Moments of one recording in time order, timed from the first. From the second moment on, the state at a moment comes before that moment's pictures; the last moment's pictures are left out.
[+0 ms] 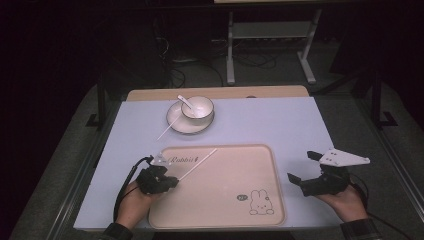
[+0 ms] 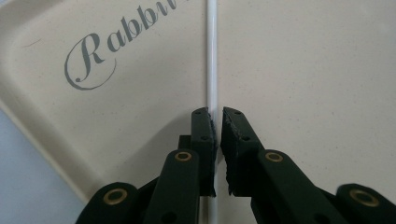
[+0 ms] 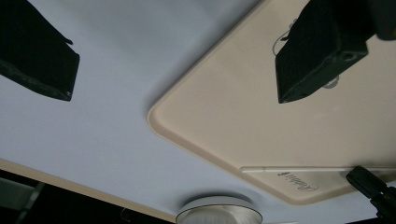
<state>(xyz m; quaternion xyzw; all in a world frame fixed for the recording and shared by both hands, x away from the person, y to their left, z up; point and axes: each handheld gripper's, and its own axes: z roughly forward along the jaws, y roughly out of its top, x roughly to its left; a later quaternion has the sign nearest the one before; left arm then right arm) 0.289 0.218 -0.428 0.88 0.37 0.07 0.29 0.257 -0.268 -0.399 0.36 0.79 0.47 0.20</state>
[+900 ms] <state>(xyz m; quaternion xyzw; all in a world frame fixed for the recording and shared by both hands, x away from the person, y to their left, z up) 0.351 0.247 -0.379 0.86 0.39 0.09 0.33 0.258 -0.269 -0.398 0.36 0.78 0.47 0.20</state>
